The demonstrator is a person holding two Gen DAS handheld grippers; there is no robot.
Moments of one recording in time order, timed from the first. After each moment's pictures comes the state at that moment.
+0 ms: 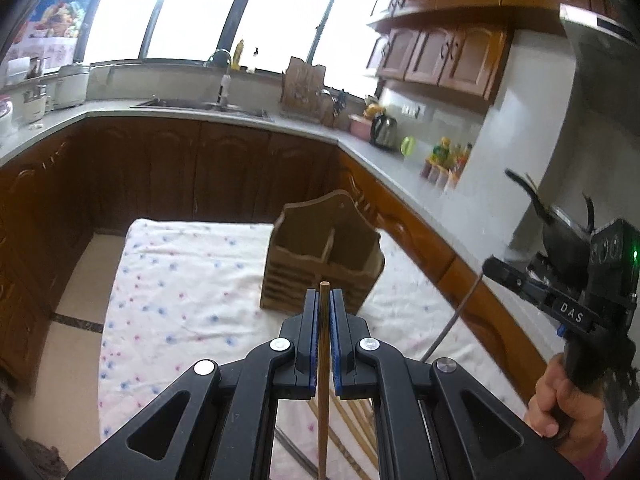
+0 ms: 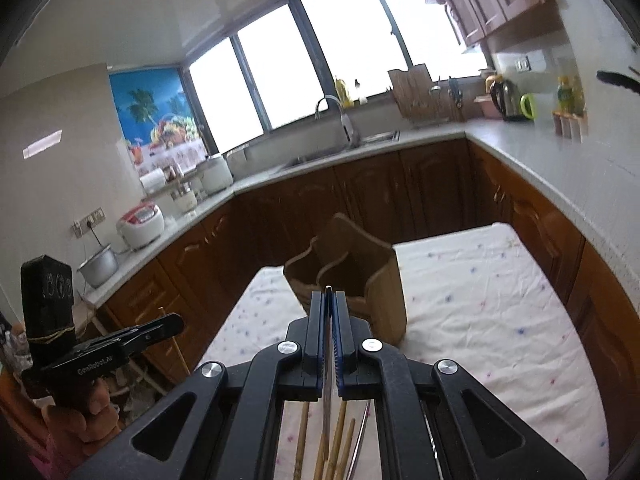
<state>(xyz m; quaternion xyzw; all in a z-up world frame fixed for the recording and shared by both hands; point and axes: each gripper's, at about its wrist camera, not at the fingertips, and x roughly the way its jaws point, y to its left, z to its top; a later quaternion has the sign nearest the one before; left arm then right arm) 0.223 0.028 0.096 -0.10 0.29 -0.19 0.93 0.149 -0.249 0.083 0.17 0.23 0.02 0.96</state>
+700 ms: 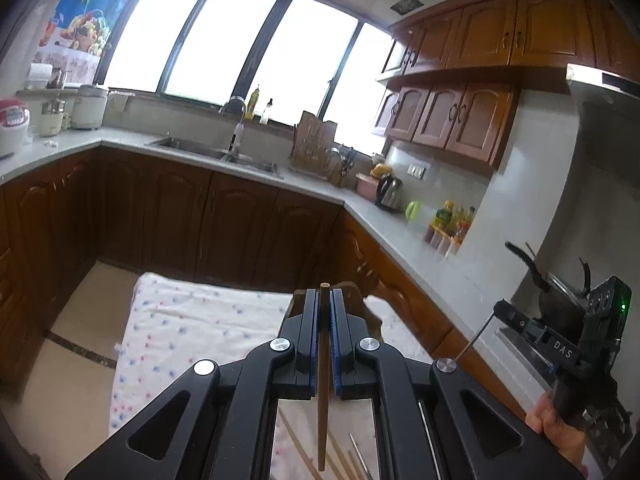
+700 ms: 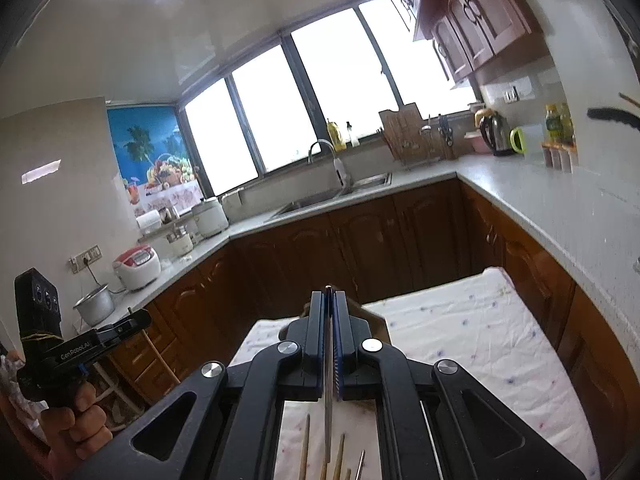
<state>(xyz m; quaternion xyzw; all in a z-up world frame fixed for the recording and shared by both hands) 0.224 0.043 0.113 -0.14 0.20 -0.17 0.96 0.155 -0.265 0.117 0.17 0.16 0.00 0.97</state>
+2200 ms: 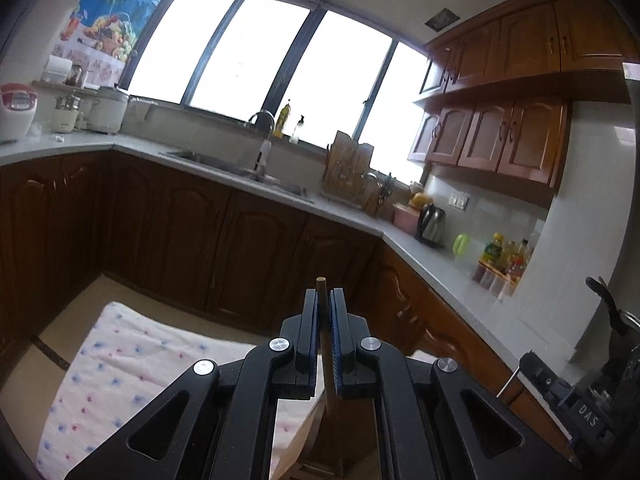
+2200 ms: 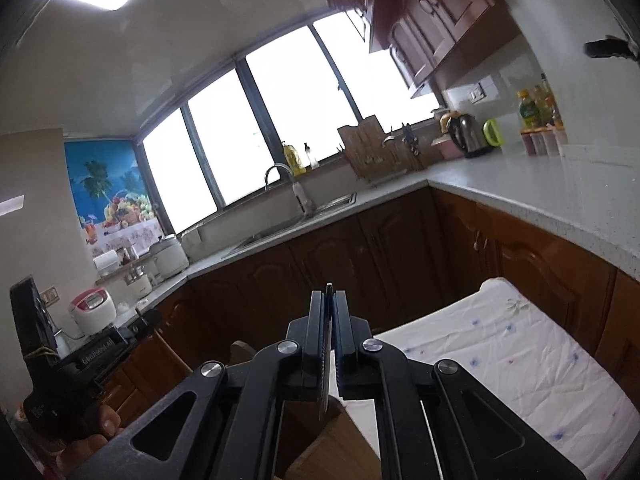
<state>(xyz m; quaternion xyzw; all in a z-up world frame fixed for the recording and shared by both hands) 0.432 -0.044 -0.038 -0.17 0.14 -0.11 0.97 0.265 -0.308 0.040 0.22 0.11 -0.07 0.97</state>
